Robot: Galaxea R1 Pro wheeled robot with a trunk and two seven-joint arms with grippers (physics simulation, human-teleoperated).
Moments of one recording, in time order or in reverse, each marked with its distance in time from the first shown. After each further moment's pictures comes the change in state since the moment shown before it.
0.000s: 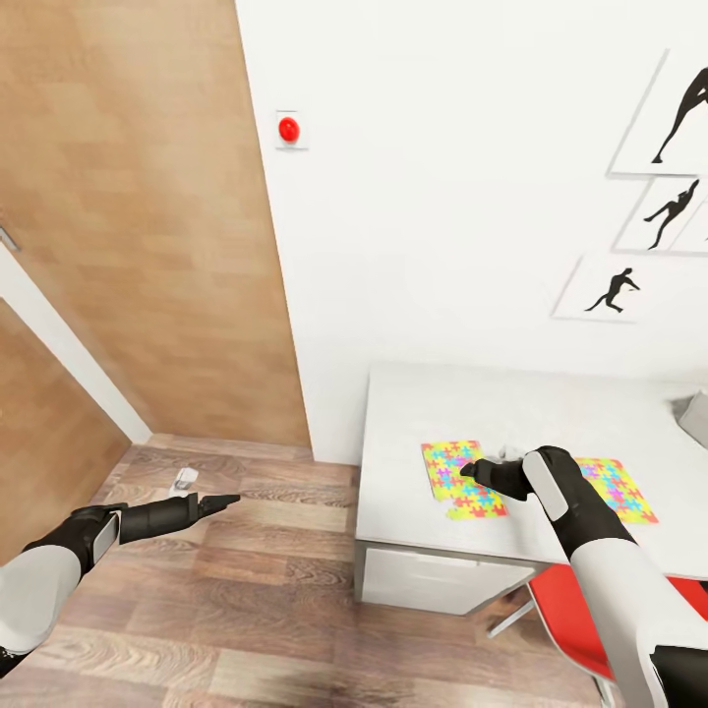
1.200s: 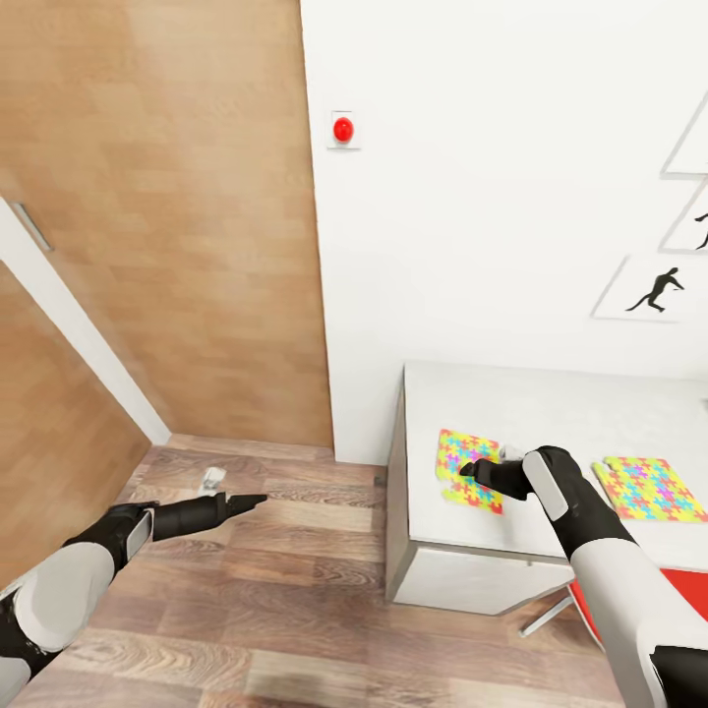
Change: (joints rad) left arm -0.001 -0.090 0.005 -0.001 -0.003 0.007 0.000; right arm 0.000 0.000 0.000 -0.001 -0.001 0.000 0.000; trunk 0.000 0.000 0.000
